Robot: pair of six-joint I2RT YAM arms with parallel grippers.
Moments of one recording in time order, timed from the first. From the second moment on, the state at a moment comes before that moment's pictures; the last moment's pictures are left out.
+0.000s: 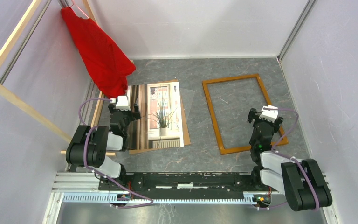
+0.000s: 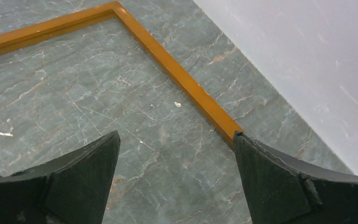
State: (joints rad) left arm -0.05 1.53 0.22 1.15 -0.09 0.01; right arm 0.14 1.11 0.05 0.96 0.60 -0.04
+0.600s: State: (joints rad) left arm -0.02 1.46 0.96 0.01 0.28 0.06; right arm 0.26 1.30 0.59 0.21 0.22 0.22
